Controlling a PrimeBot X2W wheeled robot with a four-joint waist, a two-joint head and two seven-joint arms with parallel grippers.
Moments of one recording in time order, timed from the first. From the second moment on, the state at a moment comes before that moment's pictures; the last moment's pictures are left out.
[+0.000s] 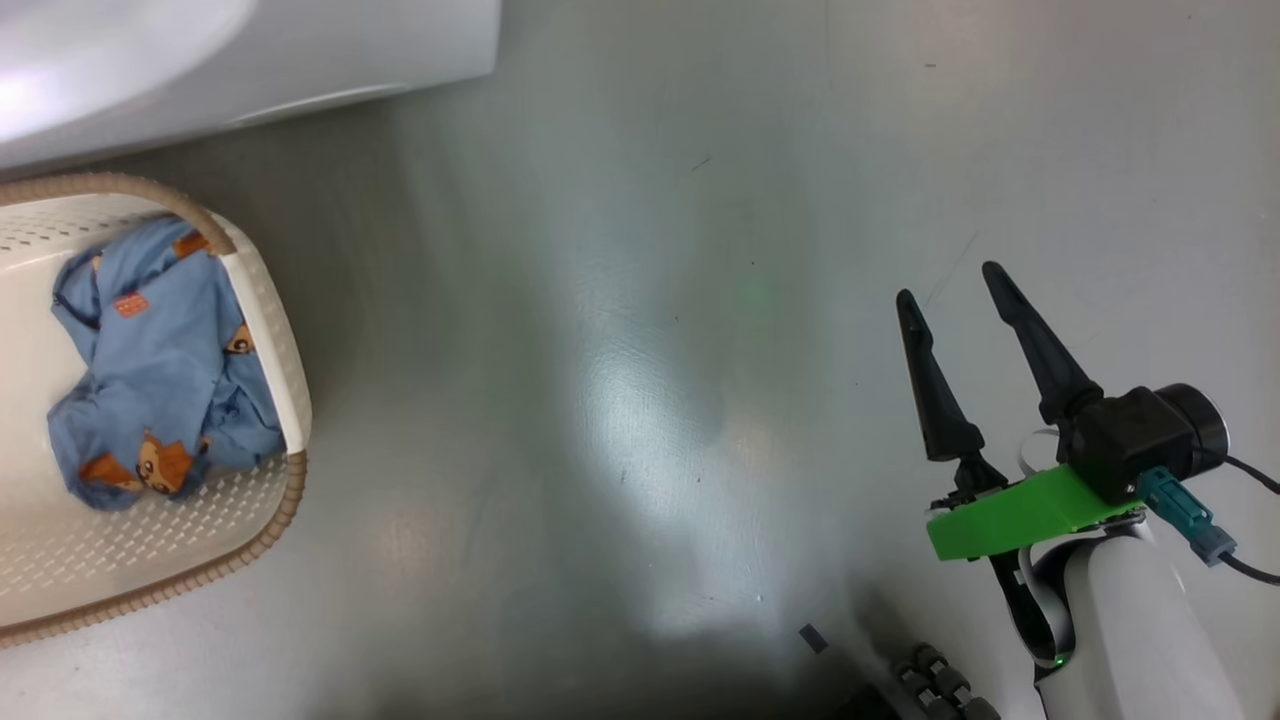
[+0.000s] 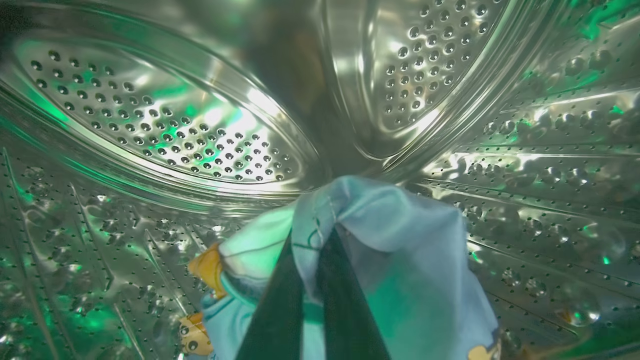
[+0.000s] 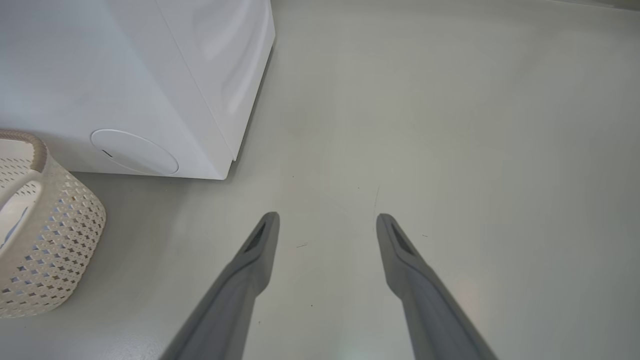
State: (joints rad) left arm -1.68 0.51 -0.25 1.07 -0.20 -0.13 -0.08; right arm -0.32 -0.05 0.04 0.09 0.05 0.13 -0.25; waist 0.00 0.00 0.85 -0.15
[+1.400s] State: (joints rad) left arm -1.29 0.42 -0.51 1.05 -0.42 -0.13 -0.24; right arm -0.25 -0.07 -0.02 0.07 0.00 0.13 -0.20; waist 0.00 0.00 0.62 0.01
